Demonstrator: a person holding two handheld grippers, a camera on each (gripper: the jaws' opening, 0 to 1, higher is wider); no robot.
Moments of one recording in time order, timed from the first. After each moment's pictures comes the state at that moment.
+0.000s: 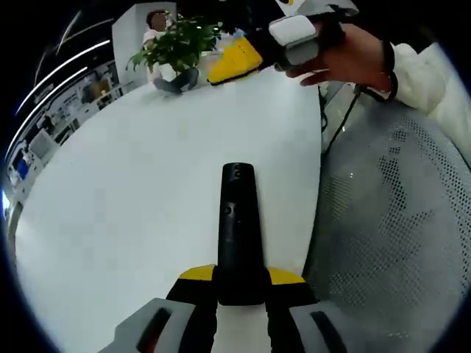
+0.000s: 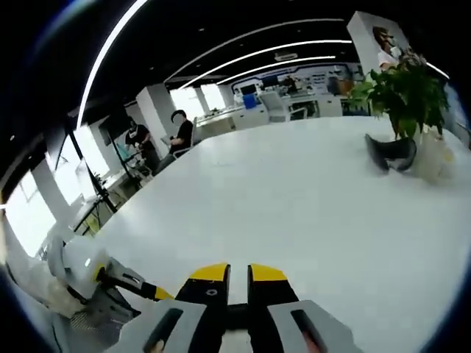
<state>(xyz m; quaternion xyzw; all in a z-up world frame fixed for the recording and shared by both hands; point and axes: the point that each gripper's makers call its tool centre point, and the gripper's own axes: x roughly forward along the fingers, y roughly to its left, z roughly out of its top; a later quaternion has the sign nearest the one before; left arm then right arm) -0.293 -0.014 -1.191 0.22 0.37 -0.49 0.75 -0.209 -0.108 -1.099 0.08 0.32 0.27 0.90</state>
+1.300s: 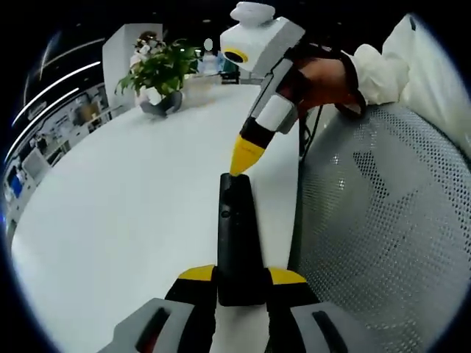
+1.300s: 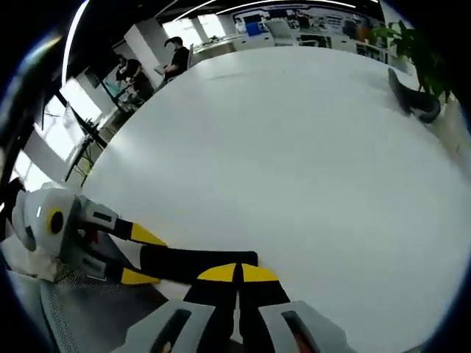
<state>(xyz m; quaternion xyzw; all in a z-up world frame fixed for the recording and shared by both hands) -0.303 -0.020 -1.192 0.22 0.31 -0.54 0.75 -0.256 -0.105 -1.179 0.01 0.52 0.27 0.81</state>
